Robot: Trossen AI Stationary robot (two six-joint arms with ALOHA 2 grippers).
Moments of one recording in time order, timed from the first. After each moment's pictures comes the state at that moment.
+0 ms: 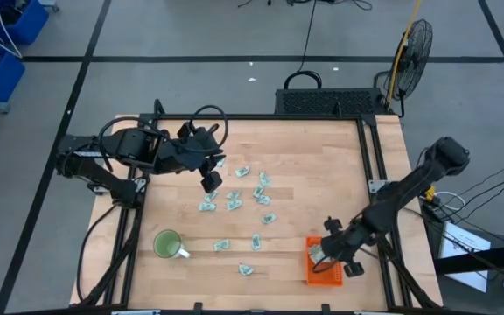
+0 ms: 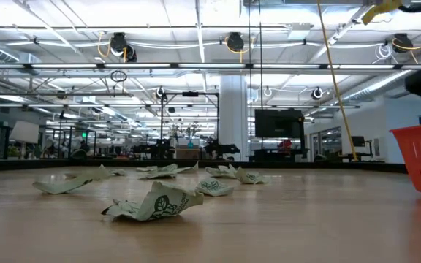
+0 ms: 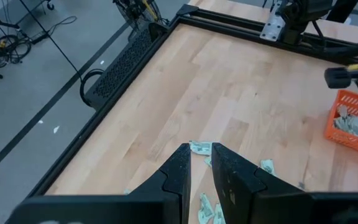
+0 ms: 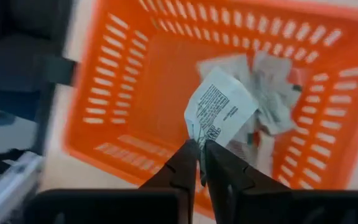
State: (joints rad) left arm -0.14 1.44 1.76 -1.10 -0.50 -0.40; right arm 0.69 1.33 0.72 -0.51 -0.11 0.51
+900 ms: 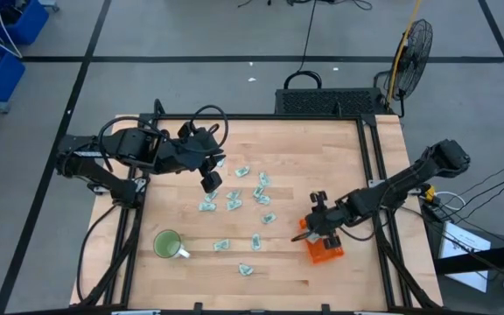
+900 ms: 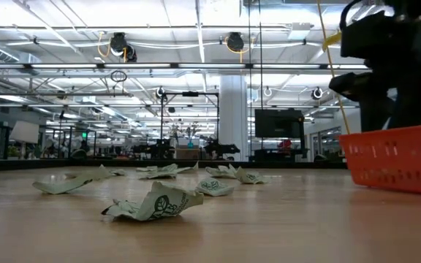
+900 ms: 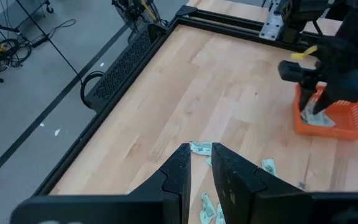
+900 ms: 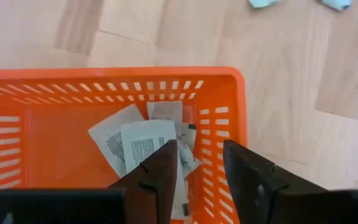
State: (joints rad) left arm -0.14 1.44 1.76 -1.10 -0.50 -0.38; right arm 0.41 1.35 0.72 -0.55 0.16 0.14
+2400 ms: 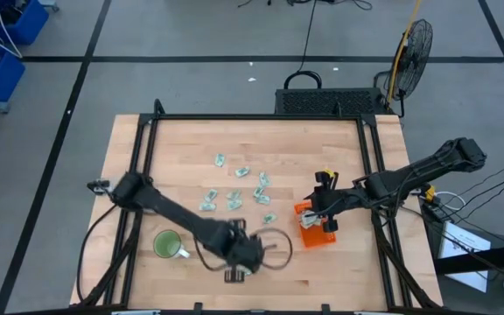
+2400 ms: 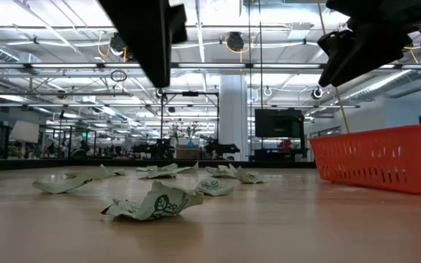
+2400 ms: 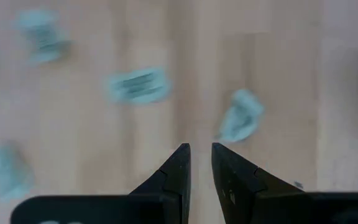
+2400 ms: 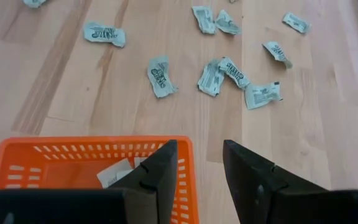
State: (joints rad) left arm -0.46 2.08 1.76 -0.96 -0.05 -0.41; right arm 0.33 1.09 0.72 -0.49 0.31 0.00
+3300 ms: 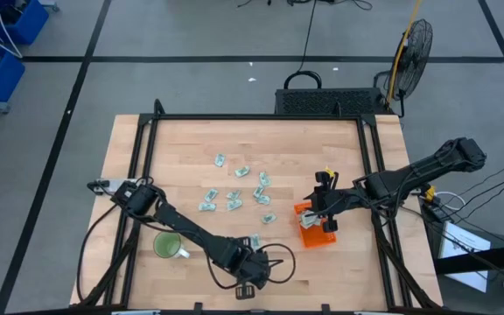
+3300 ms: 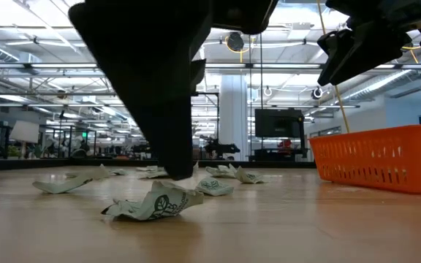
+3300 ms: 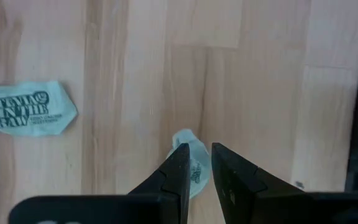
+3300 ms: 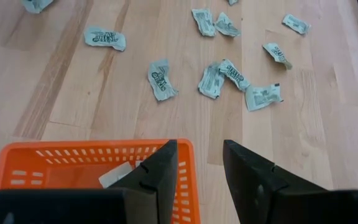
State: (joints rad) left arm -0.50 2.23 1.76 -0.77 0.00 -0.59; right arm 0.33 1.09 0.72 -0.48 0.31 0.01
